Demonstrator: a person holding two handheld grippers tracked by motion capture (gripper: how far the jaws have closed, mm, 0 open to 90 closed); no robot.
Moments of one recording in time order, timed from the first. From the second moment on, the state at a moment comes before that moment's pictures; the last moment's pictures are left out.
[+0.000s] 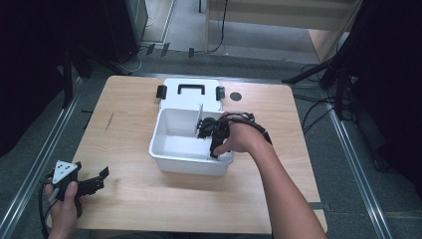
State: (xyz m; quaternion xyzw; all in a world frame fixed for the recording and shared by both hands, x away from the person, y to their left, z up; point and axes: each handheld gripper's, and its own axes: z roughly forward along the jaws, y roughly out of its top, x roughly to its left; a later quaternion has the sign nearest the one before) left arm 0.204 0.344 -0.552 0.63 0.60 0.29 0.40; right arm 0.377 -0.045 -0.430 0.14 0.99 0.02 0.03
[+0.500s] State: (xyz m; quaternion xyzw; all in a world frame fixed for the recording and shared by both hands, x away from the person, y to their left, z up) left arm 0.204 0.344 -0.552 0.63 0.60 0.29 0.40; right arm 0.364 -0.070 -0.376 0.14 0.99 0.06 0.06
